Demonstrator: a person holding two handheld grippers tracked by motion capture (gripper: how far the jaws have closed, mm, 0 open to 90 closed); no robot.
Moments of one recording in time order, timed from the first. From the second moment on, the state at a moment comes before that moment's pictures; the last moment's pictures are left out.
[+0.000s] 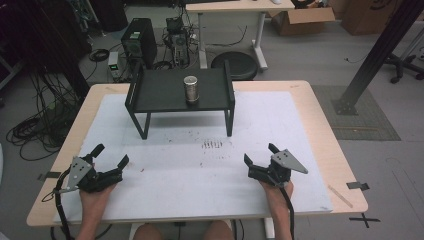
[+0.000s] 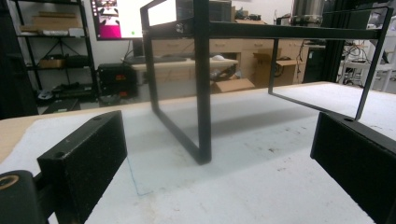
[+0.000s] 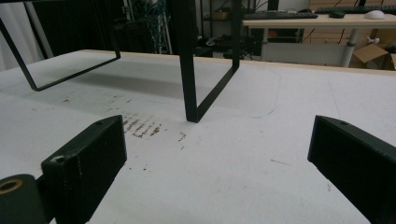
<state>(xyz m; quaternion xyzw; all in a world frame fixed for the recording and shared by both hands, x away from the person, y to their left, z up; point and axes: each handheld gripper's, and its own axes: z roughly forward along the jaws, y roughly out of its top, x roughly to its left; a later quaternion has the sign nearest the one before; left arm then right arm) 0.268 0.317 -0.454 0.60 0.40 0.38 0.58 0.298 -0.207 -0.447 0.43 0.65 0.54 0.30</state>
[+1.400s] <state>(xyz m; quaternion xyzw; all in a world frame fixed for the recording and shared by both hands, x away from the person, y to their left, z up) 0.268 0.317 -0.454 0.60 0.40 0.38 0.58 0.277 -0.211 -0.453 0.37 0.61 0.60 0.36</state>
